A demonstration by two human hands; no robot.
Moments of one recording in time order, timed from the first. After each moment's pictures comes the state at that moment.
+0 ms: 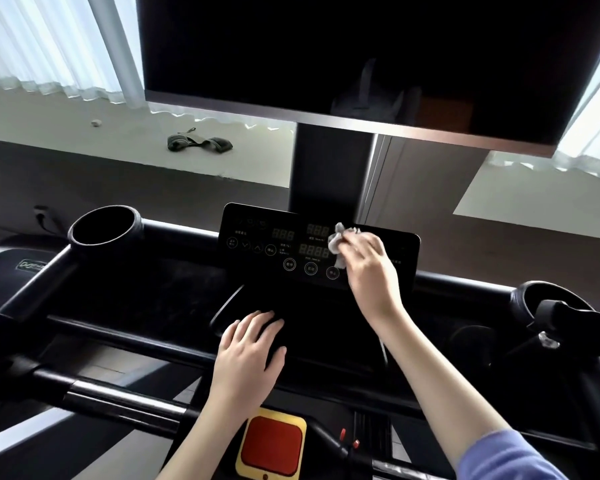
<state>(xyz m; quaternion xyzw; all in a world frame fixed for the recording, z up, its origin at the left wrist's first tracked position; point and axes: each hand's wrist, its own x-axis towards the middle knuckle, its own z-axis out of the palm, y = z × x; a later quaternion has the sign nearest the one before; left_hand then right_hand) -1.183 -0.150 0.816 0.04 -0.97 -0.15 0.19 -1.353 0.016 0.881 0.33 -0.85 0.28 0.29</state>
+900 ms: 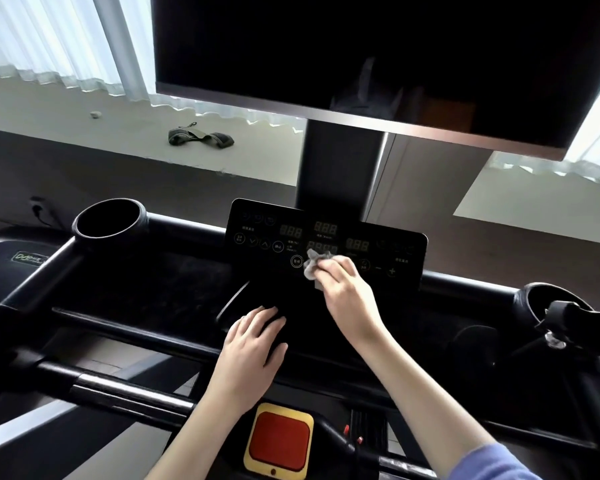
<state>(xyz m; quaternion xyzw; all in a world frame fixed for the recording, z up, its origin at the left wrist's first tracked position) -1.182 -0.161 0.825 0.01 -0.97 -0.15 0.17 -1.315 -0.009 0.866 0.37 -0.84 0.30 0.25</state>
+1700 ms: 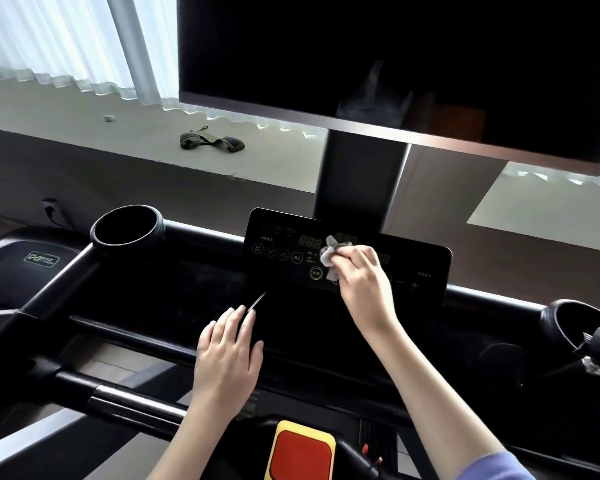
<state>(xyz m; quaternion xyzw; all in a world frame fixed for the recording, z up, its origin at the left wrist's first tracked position) -1.179 -0.204 0.815 0.12 -0.97 -0.08 0.21 -1.333 -0.032 0.888 0.34 -0.83 0.34 0.30</state>
